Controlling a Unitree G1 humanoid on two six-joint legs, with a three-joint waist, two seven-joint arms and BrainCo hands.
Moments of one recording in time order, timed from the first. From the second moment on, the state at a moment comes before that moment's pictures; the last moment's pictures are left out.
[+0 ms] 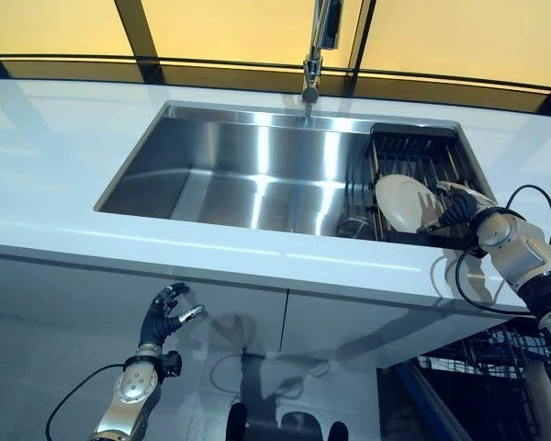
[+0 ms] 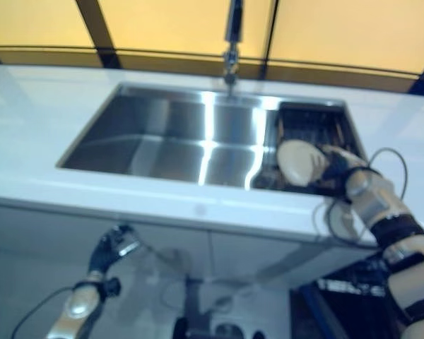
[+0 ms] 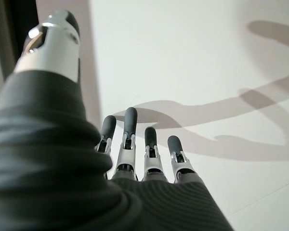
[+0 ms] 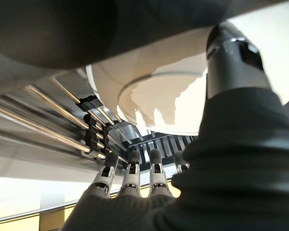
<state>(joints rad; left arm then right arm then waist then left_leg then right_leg) -0.08 0.49 -0.21 0.44 -0.41 -0.38 0.18 -0.94 -0.95 0.56 0.69 -0.13 0.18 0.11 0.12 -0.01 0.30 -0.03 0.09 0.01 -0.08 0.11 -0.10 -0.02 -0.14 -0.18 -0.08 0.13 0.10</state>
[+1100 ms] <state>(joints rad) -0.06 0.48 -0.21 0.41 -0.42 -0.38 0.20 -1.05 -0.88 0.60 0.76 -0.21 0.20 0.12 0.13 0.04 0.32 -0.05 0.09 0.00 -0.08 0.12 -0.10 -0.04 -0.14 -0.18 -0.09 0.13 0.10</state>
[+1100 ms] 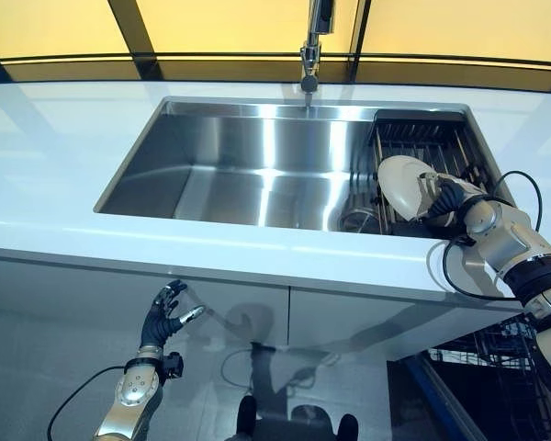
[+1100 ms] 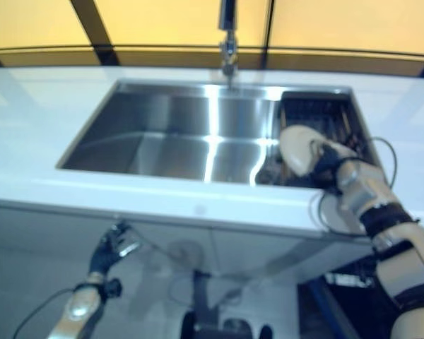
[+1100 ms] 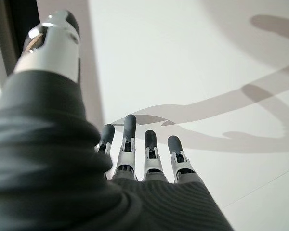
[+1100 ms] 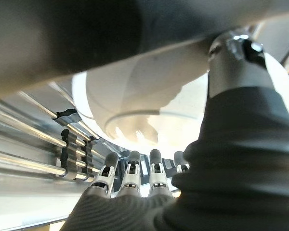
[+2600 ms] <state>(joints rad) -0.06 0.43 -0.31 0.41 -0.45 -0.38 0.20 -1.13 -0.64 0.80 1.08 -0.70 0.45 -0.19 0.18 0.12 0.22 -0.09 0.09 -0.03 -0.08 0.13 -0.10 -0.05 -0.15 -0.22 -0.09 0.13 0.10</state>
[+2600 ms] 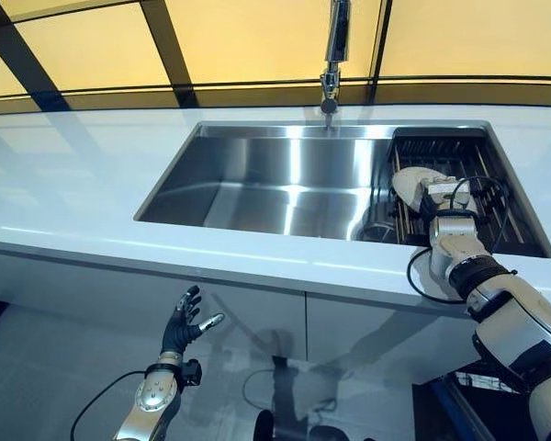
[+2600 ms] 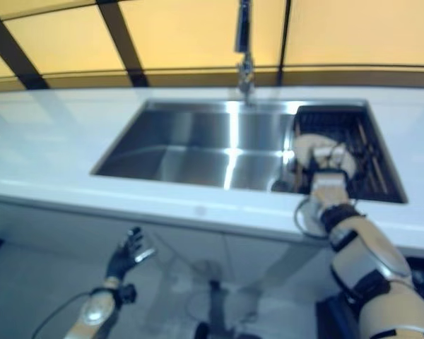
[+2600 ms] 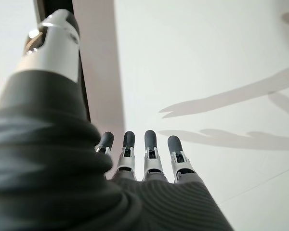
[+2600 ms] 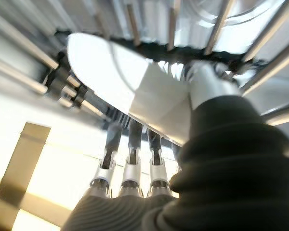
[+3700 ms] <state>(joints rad) -0.04 0.45 -0.28 0.36 -0.50 -0.39 0.24 -1.06 -0.97 0.64 0.71 -0.52 0.39 -0.33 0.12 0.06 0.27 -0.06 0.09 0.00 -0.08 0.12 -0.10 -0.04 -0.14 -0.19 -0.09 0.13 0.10</state>
